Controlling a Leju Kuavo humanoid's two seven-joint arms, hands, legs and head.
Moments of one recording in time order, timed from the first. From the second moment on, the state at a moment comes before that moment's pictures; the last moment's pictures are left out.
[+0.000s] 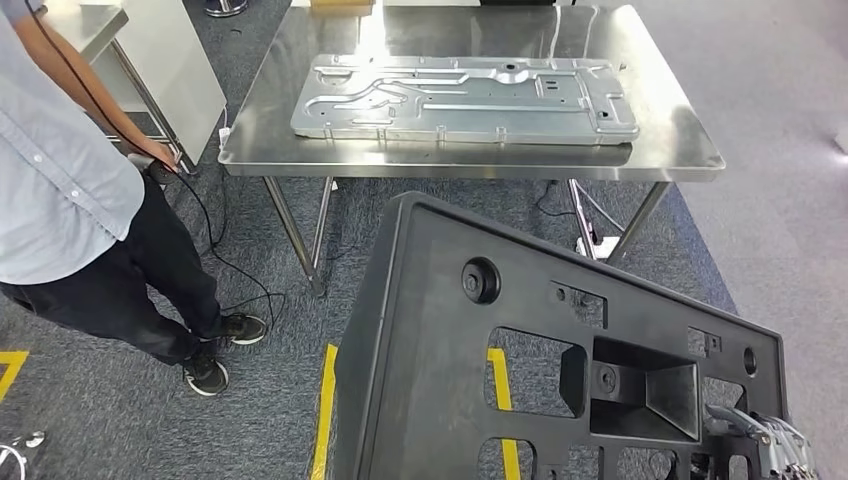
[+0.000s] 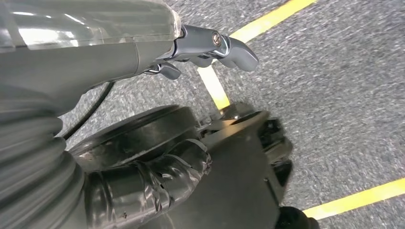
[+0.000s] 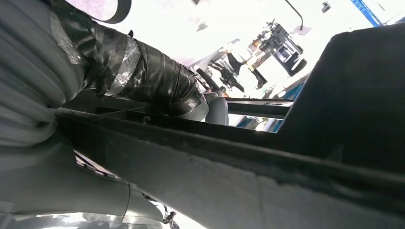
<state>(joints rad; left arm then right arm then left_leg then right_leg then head) -0.03 -0.18 0.55 -0.19 -0.79 0.11 -0.37 0.44 0.34 -0.16 -2.10 0.68 -0.70 -0.70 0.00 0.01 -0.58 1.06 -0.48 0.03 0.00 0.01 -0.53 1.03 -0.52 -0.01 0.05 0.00</state>
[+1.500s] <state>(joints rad) -0.03 -0.18 0.55 -0.19 -0.80 0.10 -0.37 0.43 0.32 -0.14 -2.09 0.66 -0.70 -0.70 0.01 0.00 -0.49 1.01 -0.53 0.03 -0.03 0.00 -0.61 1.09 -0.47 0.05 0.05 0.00</state>
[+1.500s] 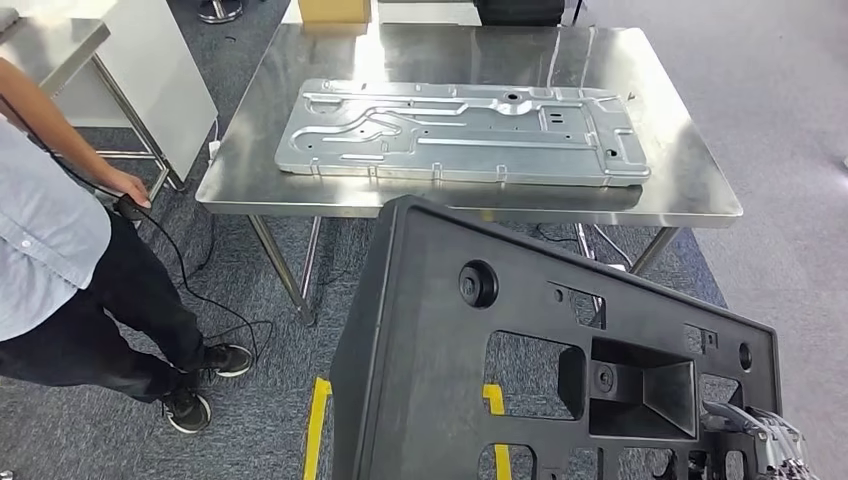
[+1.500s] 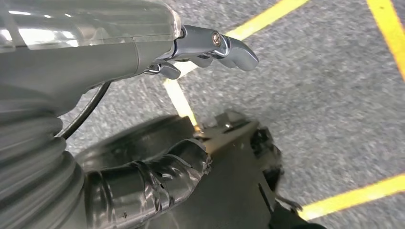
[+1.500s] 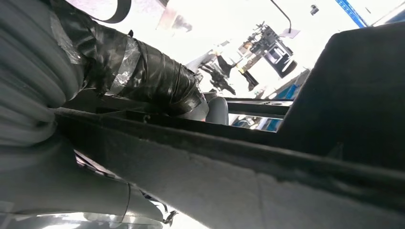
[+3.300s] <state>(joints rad) -0.04 -0.17 0.55 -0.19 -0.86 0.08 -0.37 0.31 0.24 -0.12 -2.10 0.72 -0.70 -0.70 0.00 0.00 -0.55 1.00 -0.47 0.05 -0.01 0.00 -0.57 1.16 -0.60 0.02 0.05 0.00</state>
